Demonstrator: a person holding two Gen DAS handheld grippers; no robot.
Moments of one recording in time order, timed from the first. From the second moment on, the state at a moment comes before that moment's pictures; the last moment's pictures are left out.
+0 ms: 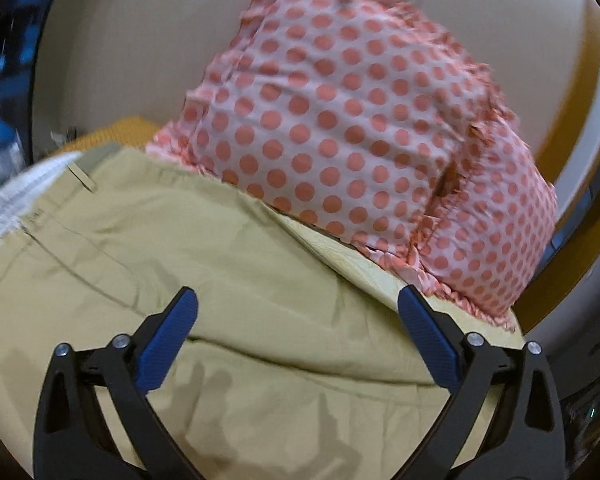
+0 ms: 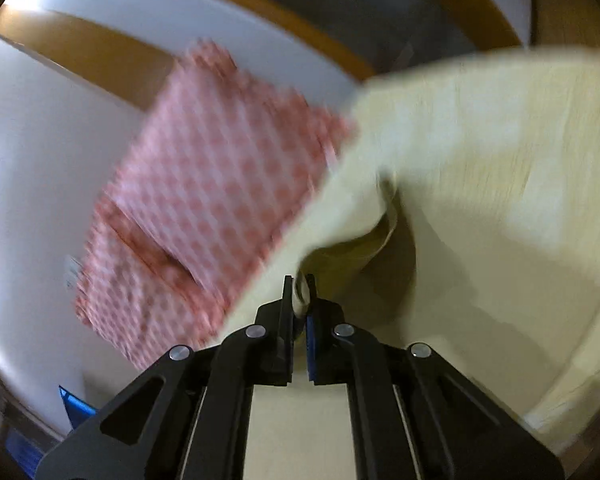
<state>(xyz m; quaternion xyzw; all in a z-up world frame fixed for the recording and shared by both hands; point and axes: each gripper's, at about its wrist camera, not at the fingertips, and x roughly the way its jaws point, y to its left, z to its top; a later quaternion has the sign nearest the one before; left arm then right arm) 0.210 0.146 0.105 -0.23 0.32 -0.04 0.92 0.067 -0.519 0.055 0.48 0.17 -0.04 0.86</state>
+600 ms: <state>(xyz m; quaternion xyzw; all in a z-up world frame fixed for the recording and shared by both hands) 0.270 0.177 0.068 -0.29 0.39 0.00 0.87 0.041 -0.532 0.057 0.48 0.15 -0.03 0.86</state>
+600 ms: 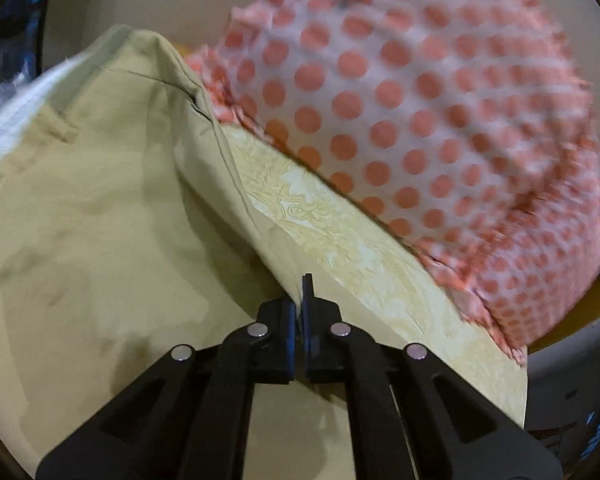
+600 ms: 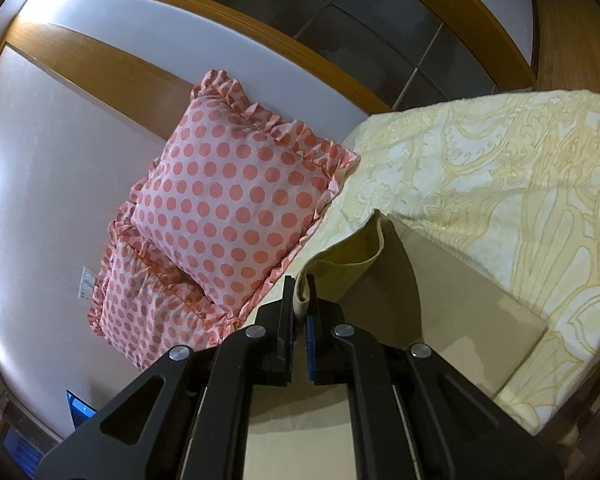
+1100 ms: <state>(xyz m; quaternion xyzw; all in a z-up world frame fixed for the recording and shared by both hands) 0.024 0.176 0.036 -0.26 0.37 0.03 0.89 0.006 -0.548 0.020 0.48 0.20 -0.10 0.85</state>
